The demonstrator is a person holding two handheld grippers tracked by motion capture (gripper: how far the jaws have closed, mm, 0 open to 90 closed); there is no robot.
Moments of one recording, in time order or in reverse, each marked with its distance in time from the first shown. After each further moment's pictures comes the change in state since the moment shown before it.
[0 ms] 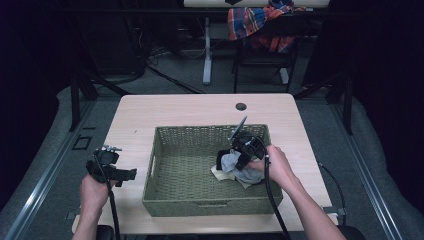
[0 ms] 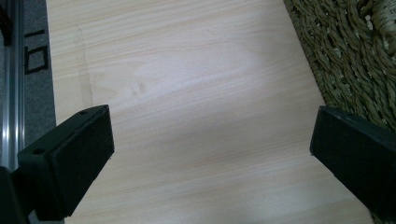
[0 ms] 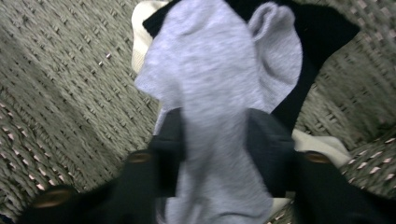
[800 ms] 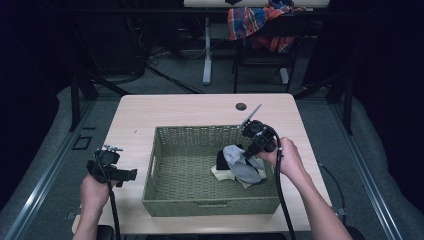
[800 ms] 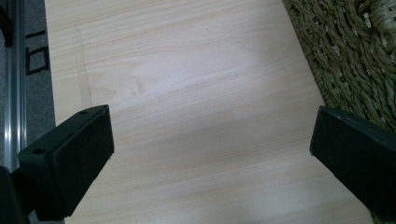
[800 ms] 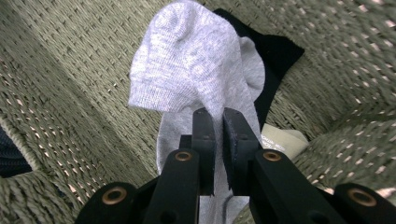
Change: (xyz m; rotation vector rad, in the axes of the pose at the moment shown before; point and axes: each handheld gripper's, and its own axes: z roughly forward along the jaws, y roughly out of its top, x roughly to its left) left arm -0.002 0.000 0.000 0.004 0.005 0.009; right arm -0.009 -0.011 -0.054 -0.118 0.001 -0.004
